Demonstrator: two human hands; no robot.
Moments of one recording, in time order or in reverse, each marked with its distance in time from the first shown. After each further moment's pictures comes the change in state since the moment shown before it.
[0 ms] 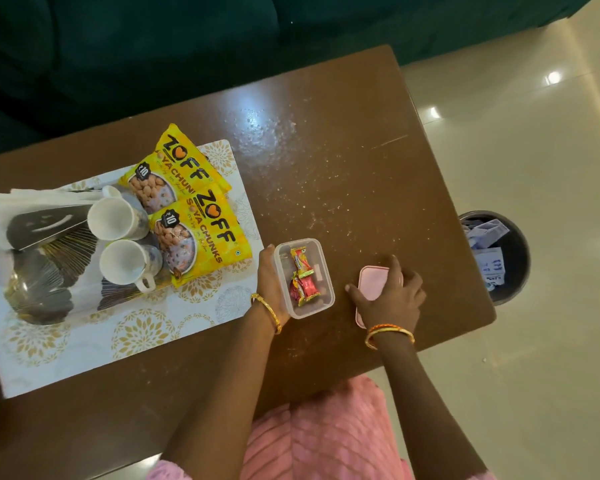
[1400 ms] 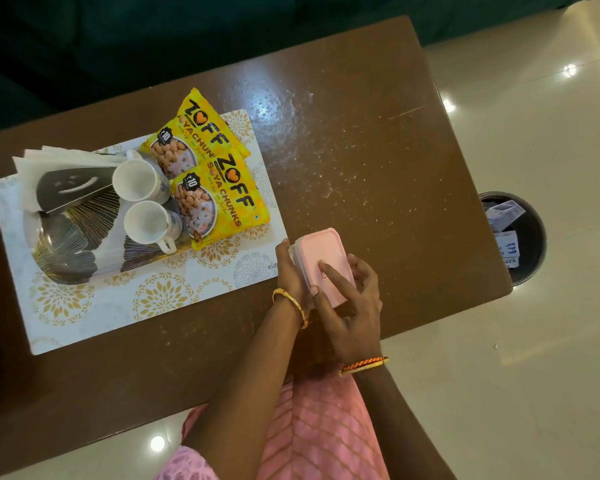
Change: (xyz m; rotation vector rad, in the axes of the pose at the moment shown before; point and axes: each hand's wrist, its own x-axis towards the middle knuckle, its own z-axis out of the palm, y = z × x) left_hand -0.038 -0.038 0.003 -0.005 0.099 0.123; right_hand -0.109 -0.014 0.014 0.572 -0.102 -0.407
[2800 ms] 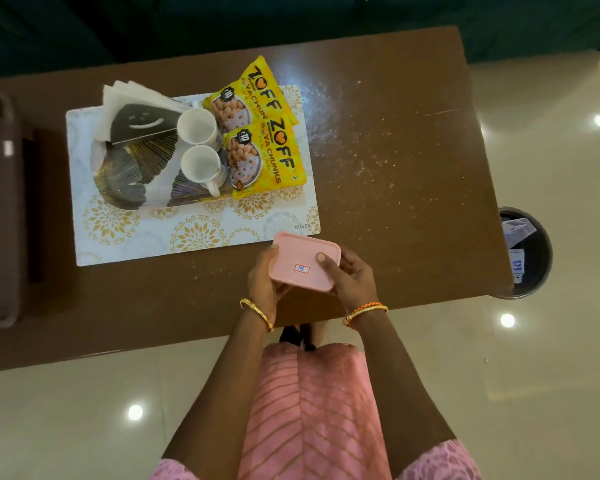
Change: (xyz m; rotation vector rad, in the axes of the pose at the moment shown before) left_hand -0.077 -0.037 -0.079 -0.001 0.291 0.359; right_hand -0.011 -0.002 0.012 0.554 -0.292 0.468
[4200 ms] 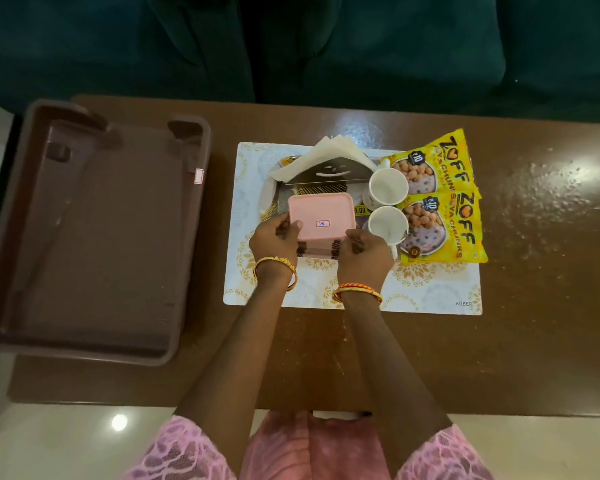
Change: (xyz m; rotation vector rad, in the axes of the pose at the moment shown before) left_hand 0.115 0.190 -0.189 0.424 0.330 0.526; right_hand 0.034 -0.011 0.313 -0.644 0.336 -0.498
